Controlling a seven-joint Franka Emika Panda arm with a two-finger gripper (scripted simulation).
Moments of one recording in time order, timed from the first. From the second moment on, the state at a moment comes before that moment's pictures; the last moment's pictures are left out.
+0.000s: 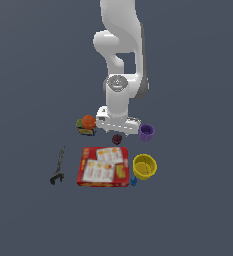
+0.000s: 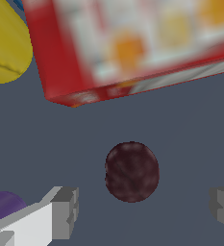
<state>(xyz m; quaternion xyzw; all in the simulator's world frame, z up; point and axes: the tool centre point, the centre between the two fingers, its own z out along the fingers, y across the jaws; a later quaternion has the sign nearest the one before) -0.083 0.005 0.079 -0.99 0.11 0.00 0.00</state>
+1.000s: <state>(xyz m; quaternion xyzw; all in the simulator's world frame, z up) -0.085 0.005 0.031 -0.99 0.12 0.00 0.00</state>
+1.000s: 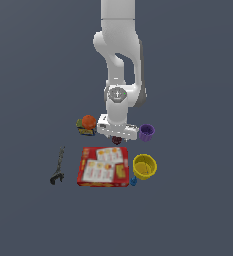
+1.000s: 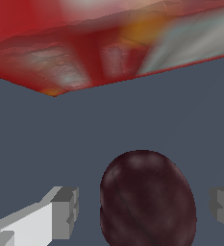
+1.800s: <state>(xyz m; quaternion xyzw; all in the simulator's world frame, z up) -0.085 0.006 0.030 -0.99 0.11 0.00 0.00</state>
